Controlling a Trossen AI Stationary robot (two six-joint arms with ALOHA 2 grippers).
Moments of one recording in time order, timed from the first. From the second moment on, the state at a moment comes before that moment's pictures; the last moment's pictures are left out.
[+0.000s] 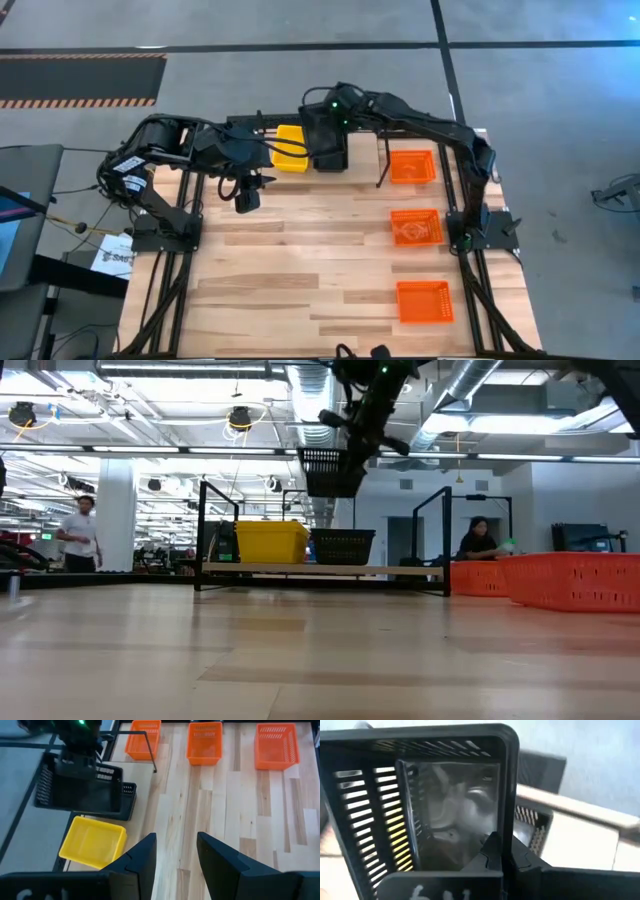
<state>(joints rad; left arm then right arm) -0.06 1.60 2.31 -1.57 -0.25 -0.10 -0.45 1.92 1.94 -0.92 0.29 0.72</state>
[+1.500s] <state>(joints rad) -0.06 1.60 2.31 -1.57 -0.25 -0.09 -0.50 1.94 1.81 -0.91 0.21 0.84</state>
